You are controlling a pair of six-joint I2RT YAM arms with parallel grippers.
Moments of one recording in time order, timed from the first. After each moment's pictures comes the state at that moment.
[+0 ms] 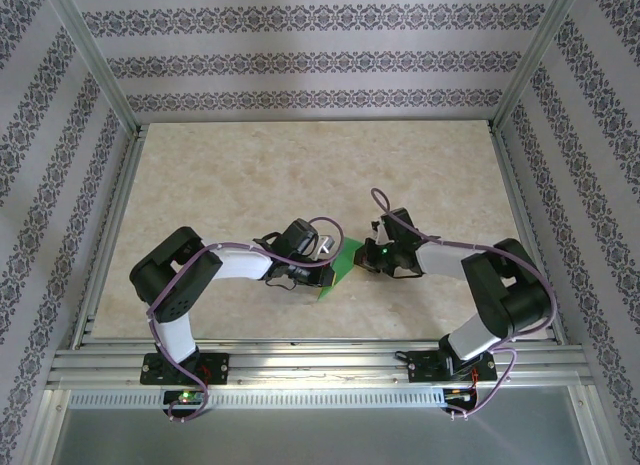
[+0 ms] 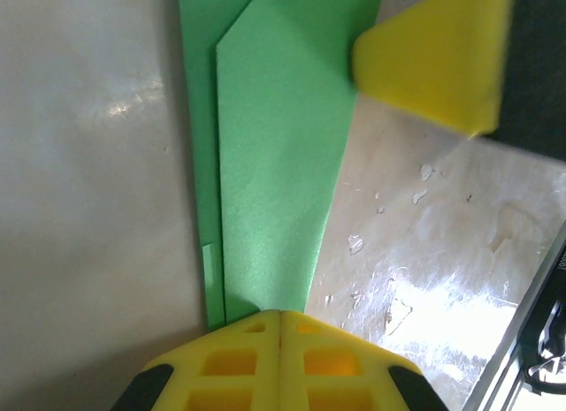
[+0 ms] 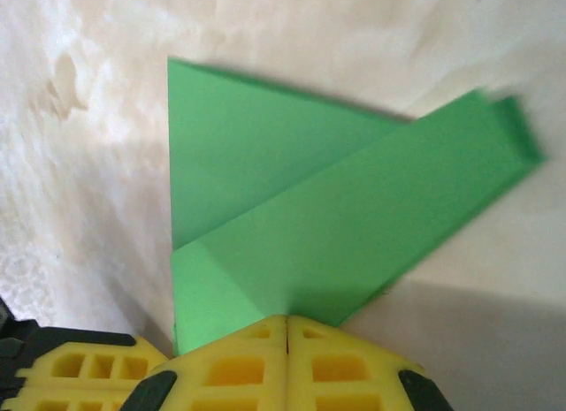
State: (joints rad) left arm -0.75 1.80 0.83 0.02 0.49 -0.61; right arm 0.40 1.55 0.60 -0.05 -0.49 0.75
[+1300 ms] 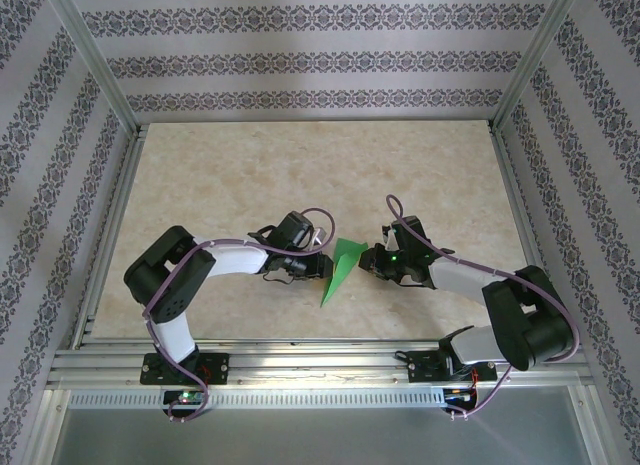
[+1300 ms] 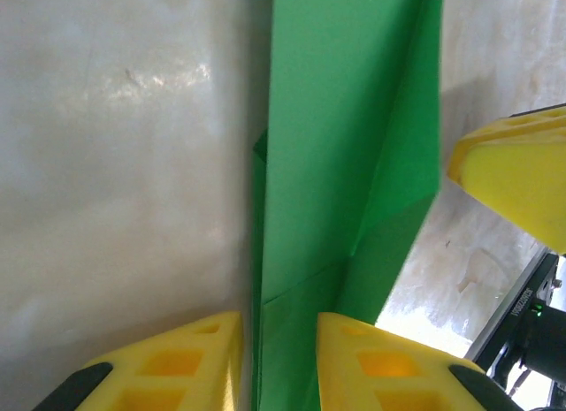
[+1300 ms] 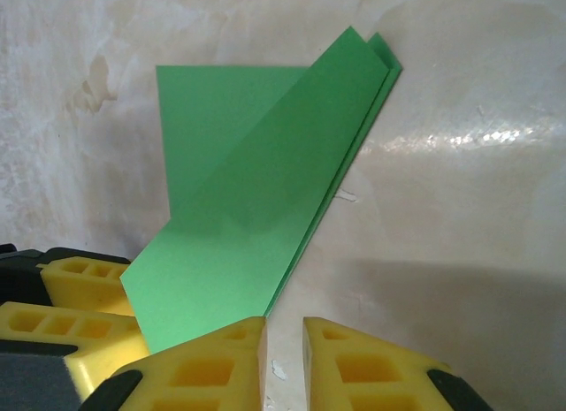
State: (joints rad) left arm -0.70 1.78 0.87 -0.05 0.50 -0.73; right arm 0.39 1.38 0.48 -0.04 -0.48 0.82
